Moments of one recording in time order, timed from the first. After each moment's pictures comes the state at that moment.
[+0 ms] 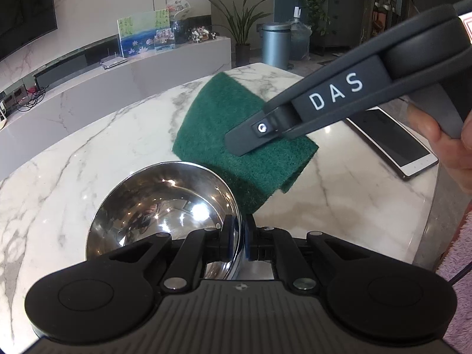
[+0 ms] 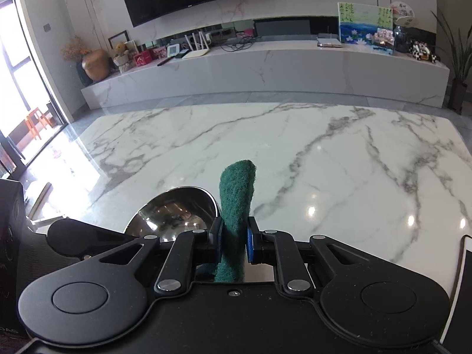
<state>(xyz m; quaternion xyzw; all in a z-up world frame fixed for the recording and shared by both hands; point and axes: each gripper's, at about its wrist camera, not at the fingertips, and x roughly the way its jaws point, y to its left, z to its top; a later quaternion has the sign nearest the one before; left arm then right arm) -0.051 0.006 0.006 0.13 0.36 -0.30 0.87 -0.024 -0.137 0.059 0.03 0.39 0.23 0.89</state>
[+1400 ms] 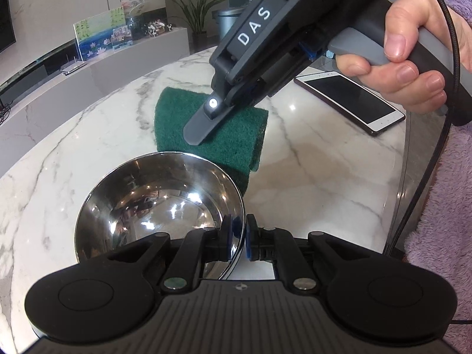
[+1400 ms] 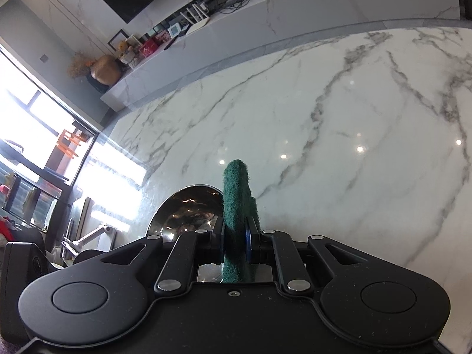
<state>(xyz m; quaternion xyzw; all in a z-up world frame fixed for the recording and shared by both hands) -0.064 0.010 -0.011 0.18 0.37 -0.37 0.83 0.012 -0.160 0.032 0.16 0.49 0.26 0.82</state>
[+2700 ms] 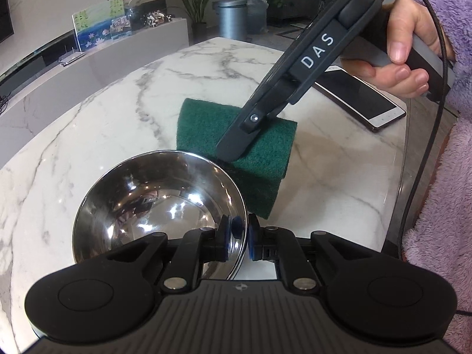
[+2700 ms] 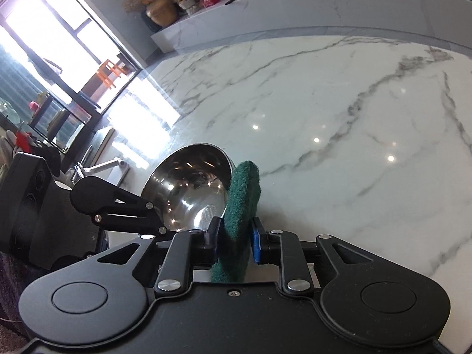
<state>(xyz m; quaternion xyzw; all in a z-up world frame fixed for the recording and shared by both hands) -0.062 0.012 -0.009 0.18 0.39 -0.37 0.82 0.022 -0.170 0.027 0.05 0.50 0.39 0.77</state>
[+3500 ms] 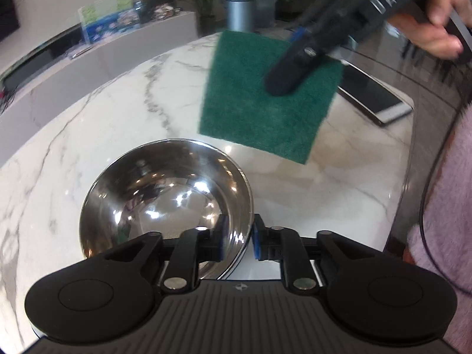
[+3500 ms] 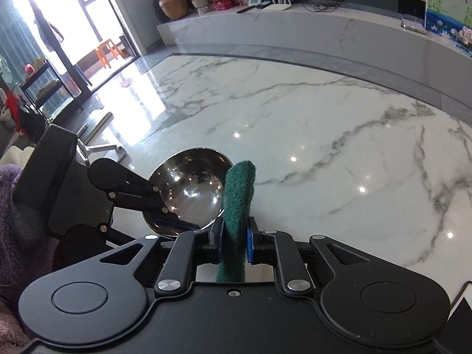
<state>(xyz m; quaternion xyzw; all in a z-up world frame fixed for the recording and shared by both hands) -0.059 0.019 -0.005 0.15 0.42 -0.32 0.84 -0.014 -0.173 0.080 -0.05 0.45 0.38 0.80</state>
